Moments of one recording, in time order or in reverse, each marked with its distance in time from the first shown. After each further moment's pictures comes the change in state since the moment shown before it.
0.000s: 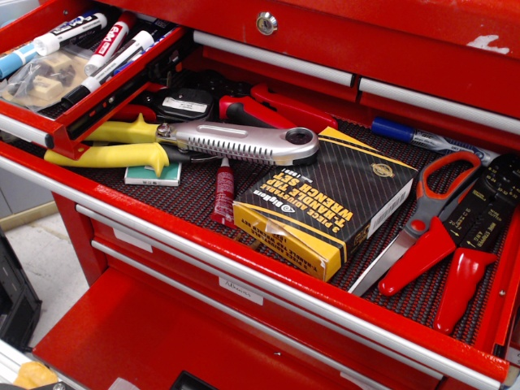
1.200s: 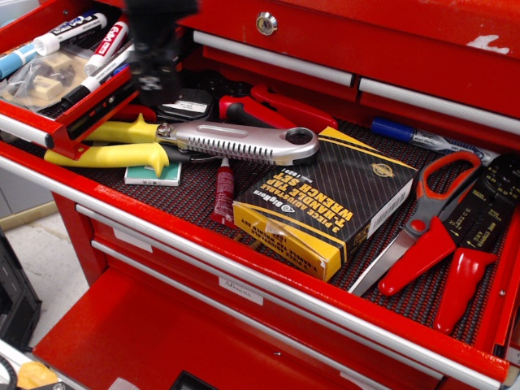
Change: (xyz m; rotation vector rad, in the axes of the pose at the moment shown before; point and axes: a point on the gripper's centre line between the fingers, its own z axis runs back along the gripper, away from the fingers) arm 0.055 -0.176 0.004 -0.033 -0.169 -0.986
